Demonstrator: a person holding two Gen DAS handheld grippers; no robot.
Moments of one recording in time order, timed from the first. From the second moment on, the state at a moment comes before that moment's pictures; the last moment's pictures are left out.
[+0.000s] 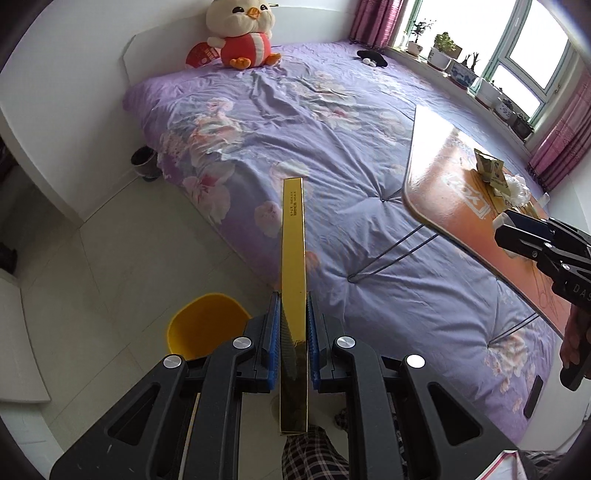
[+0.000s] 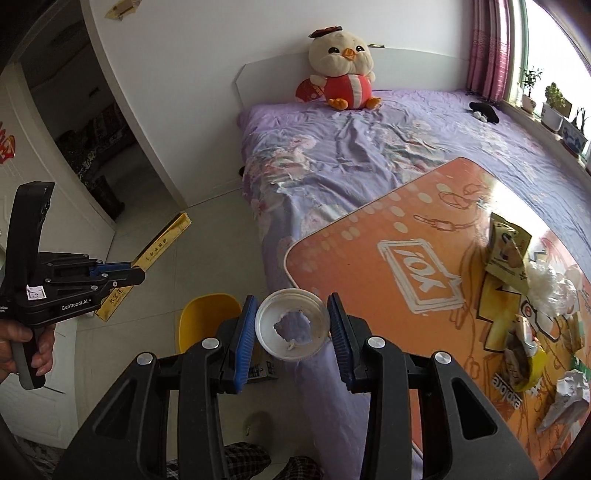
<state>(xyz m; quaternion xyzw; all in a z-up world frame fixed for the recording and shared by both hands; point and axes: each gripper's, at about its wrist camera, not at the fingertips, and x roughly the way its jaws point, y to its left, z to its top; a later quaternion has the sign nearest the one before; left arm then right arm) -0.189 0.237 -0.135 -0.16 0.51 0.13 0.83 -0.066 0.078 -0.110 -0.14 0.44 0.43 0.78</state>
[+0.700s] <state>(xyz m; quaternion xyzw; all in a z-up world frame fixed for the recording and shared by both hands) -0.268 0.342 -0.324 -0.26 0.59 0.19 0.74 -0.147 0.280 -0.317 -0.28 0.53 0.56 0.57</state>
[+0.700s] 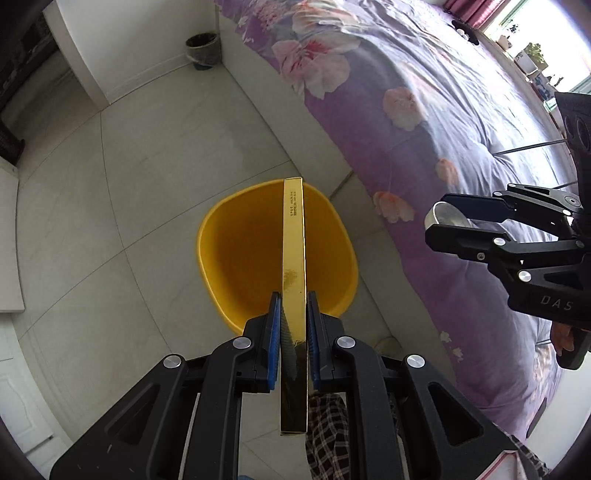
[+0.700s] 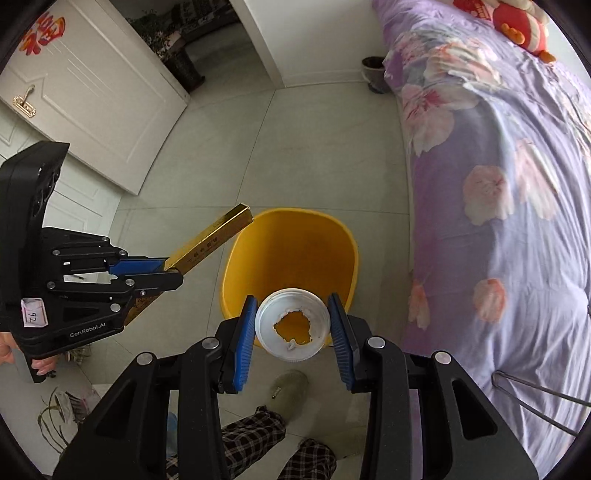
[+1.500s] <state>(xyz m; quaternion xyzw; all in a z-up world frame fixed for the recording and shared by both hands) -0.272 0.360 -0.401 -0.28 0.61 0.22 0.71 -0.144 0.328 -0.422 -0.31 0.58 0.52 0.55</state>
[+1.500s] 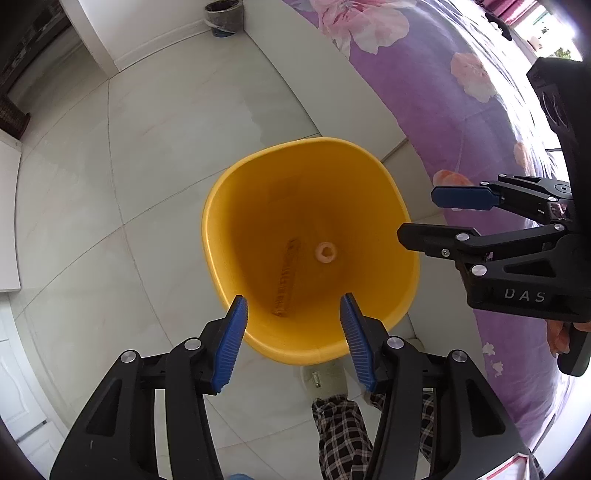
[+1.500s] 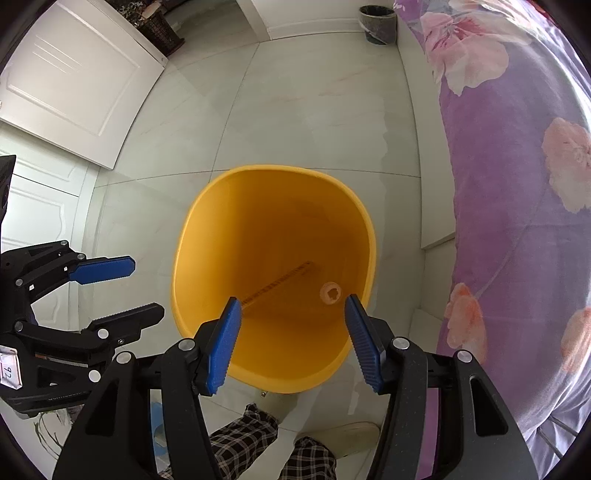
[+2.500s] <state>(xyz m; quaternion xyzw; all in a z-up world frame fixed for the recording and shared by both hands) -0.265 0.325 -0.222 -0.21 0.56 0.24 0.77 -0.155 0.191 -0.210 -0.22 0.49 0.45 0.71</state>
